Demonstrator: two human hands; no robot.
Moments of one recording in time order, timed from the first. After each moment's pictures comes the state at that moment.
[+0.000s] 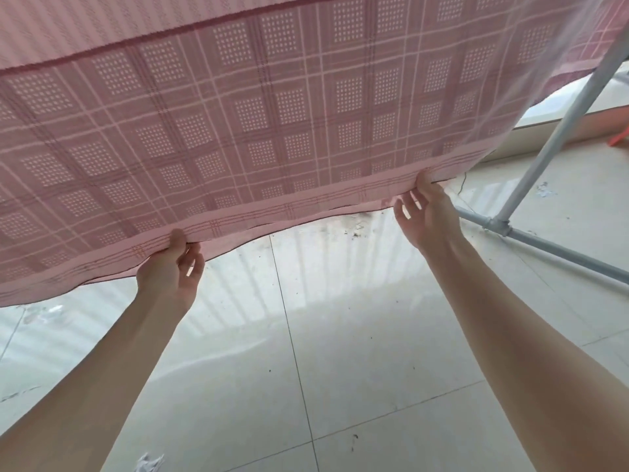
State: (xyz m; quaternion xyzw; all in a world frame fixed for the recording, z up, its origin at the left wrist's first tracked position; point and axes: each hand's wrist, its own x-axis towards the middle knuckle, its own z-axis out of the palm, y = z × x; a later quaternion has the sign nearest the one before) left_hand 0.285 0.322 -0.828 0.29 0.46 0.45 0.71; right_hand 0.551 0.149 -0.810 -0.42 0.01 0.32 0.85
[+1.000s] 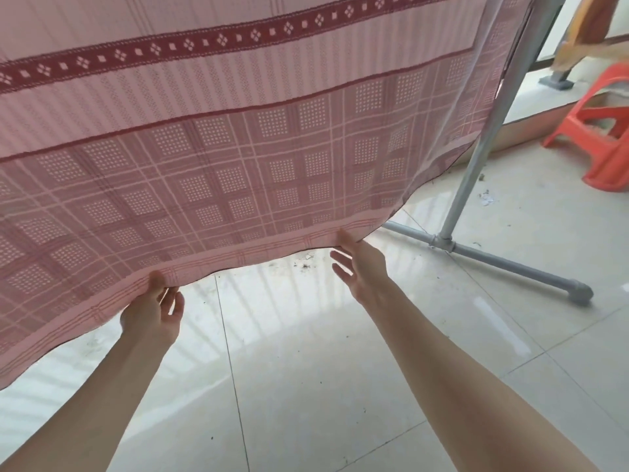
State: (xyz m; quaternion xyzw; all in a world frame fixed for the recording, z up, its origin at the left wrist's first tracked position) left_hand 0.391 0.311 -0.841 0.27 0.51 0.42 0.70; right_hand 0.597 0.137 -0.840 -0.53 0.05 0.37 0.76
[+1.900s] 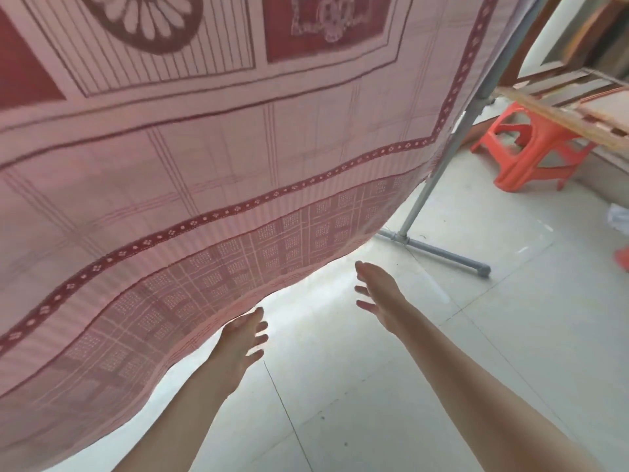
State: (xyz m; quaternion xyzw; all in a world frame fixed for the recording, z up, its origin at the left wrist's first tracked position) left_hand 0.340 0.251 -0.700 0.48 0.52 -0.01 0.71; right_hand 0.508 0.102 -0.689 -0.74 0.08 0.36 0.57
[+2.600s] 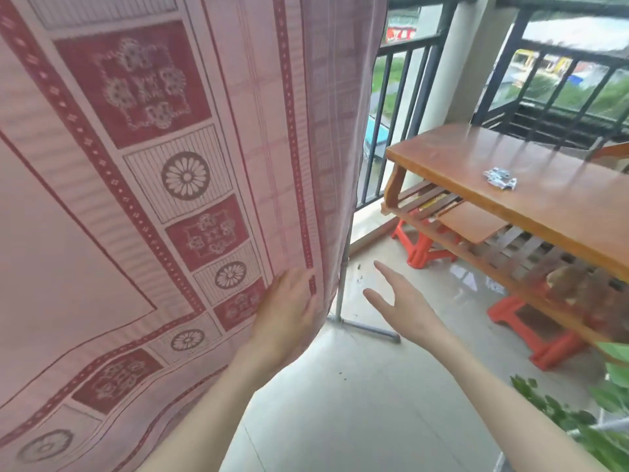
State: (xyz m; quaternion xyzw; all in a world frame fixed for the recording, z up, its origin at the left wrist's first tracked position) left_hand 0.448 0.082 -0.144 0.95 0.07 0.13 0.26; right_hand 0.537 -0.102 -0.132 -0.90 -0.23 0.14 0.35
